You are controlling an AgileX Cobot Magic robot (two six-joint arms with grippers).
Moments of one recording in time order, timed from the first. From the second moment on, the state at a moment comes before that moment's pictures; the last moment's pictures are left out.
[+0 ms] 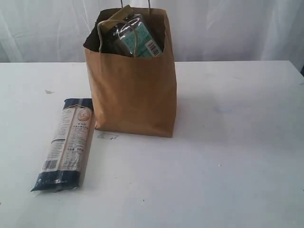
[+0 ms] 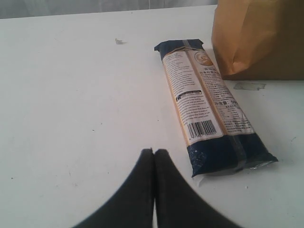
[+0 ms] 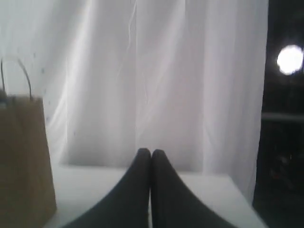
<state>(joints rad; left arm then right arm) 0.06 0.00 0.02 -0.52 0.42 0.54 0.06 0.00 -0.11 0.09 -0.03 -0.09</state>
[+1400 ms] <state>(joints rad) 0.06 0.00 0.02 -0.94 0.05 0.48 0.06 0.00 0.00 -0.19 0.28 0.10</state>
